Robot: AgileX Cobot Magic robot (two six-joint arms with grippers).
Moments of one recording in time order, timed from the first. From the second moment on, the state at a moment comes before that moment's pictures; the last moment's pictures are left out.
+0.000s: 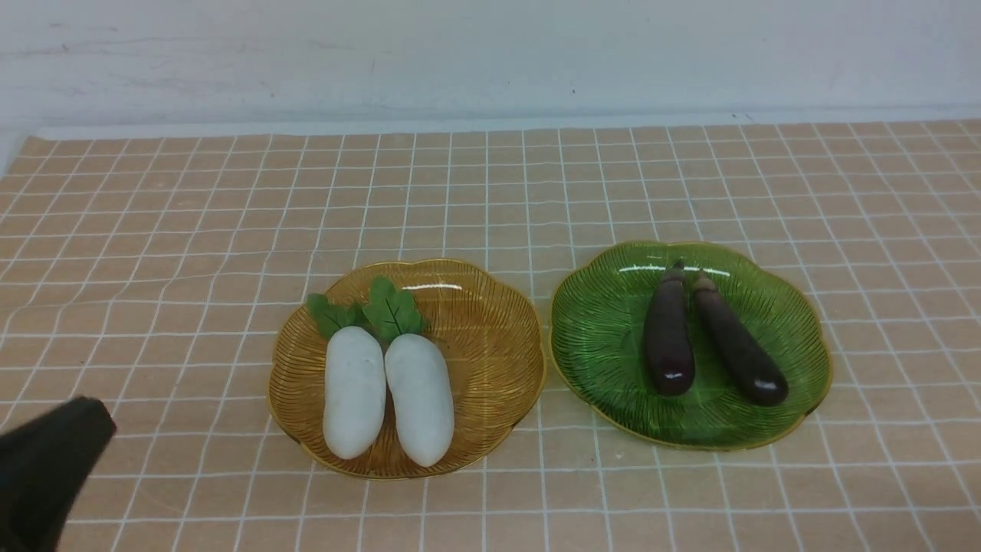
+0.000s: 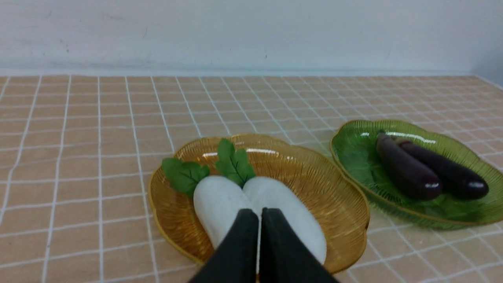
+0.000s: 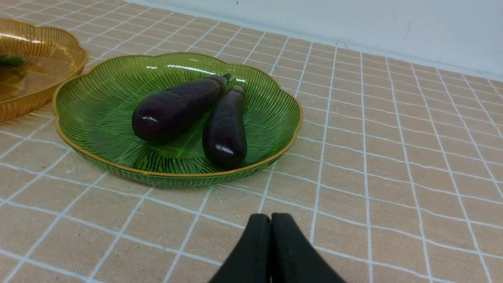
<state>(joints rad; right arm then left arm) 0.17 -0.01 0.02 0.00 0.41 -0.11 -0.37 0.27 -0.20 -0.02 0.21 -0.18</state>
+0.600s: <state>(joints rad) 0.17 -0.01 0.02 0.00 0.41 -0.11 -0.19 0.11 0.01 0.08 0.22 -0.17</state>
